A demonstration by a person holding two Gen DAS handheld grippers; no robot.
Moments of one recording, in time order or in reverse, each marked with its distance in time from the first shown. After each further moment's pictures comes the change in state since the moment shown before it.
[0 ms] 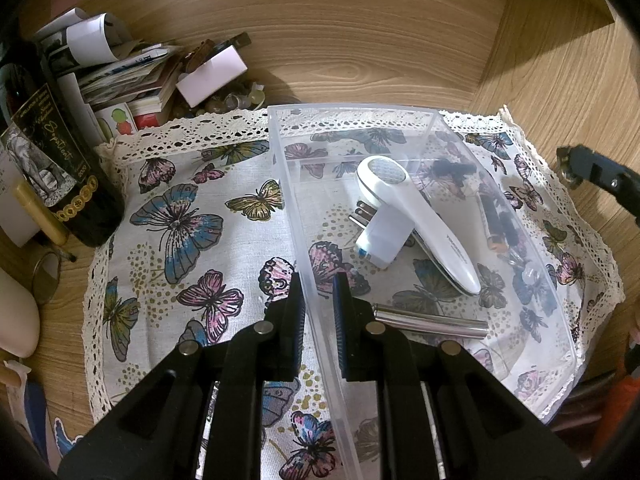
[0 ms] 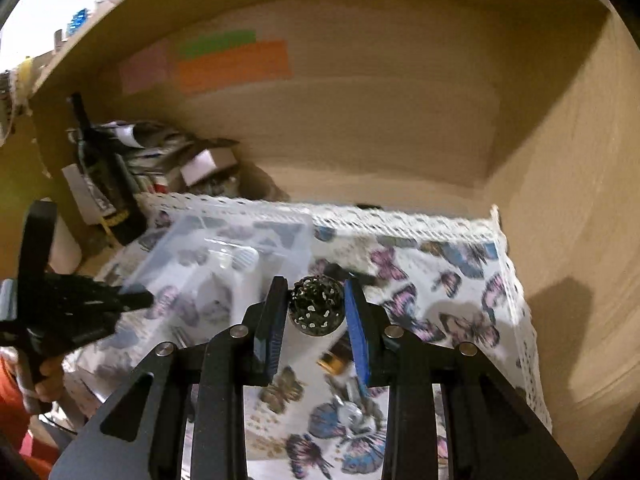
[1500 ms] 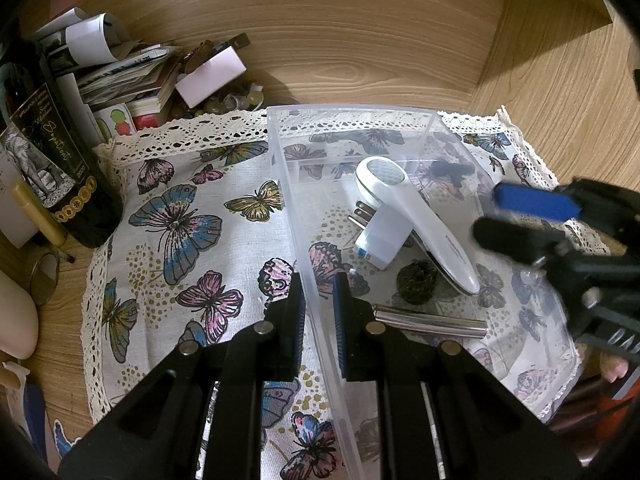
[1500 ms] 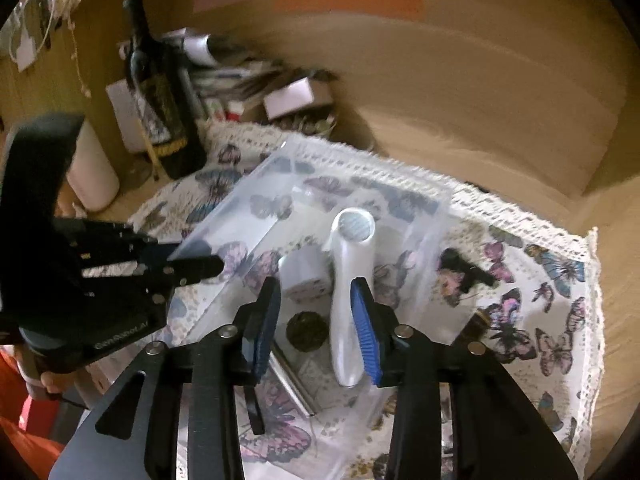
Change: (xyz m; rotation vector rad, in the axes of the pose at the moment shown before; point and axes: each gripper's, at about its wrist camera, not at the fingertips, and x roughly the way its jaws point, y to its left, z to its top) left arm 0.000 -0.001 -0.001 -0.001 -0.002 0.002; right arm 0.052 0.076 -0.004 -0.175 0.173 0.124
